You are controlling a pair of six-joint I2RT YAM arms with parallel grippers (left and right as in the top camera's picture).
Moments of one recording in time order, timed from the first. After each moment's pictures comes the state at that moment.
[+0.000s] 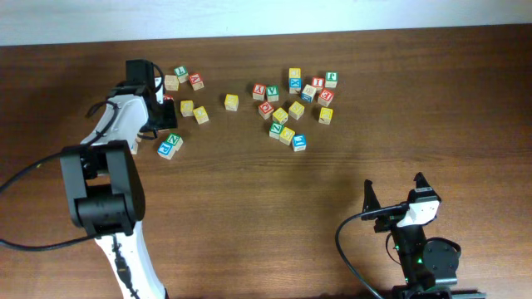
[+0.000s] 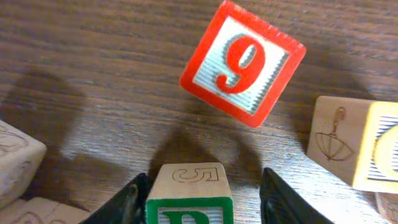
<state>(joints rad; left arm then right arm) 0.06 2.22 1.62 -0.64 -0.03 -0.06 0.00 0.01 0.01 -0.07 -0.09 0.04</state>
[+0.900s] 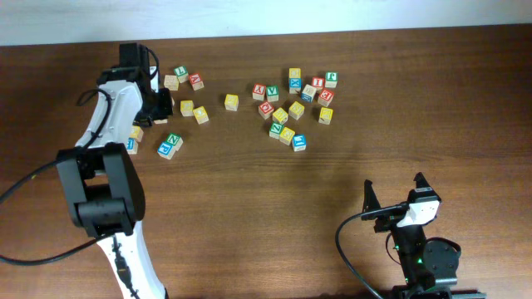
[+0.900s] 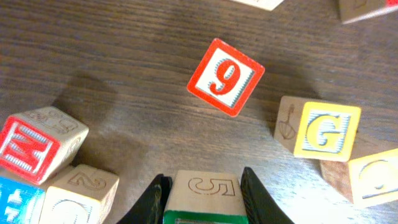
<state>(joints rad) 0.06 2.21 1.80 -0.86 -0.02 -0.08 0.00 0.01 0.01 -0.07 -0.09 0.05</state>
